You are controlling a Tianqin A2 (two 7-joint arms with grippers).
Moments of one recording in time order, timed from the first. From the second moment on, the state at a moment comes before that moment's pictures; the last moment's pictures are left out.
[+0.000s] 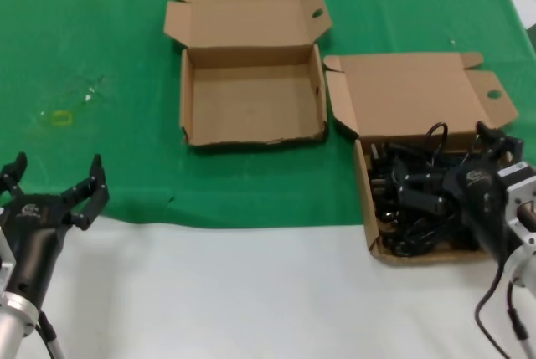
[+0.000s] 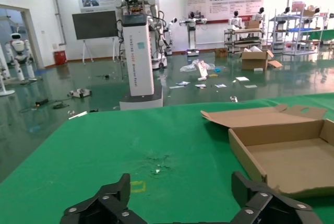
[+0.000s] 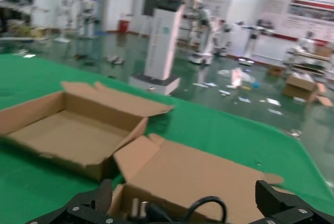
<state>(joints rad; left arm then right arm) 0.00 -0.30 1.60 -1.60 -1.80 0.00 0.00 0.06 0.46 -1.73 1.56 1.80 -0.02 -0.01</state>
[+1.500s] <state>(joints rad) 0.00 -0.30 1.60 -1.60 -1.80 0.00 0.00 0.87 0.83 -2.10 1.15 1.43 -1.09 -0.34</state>
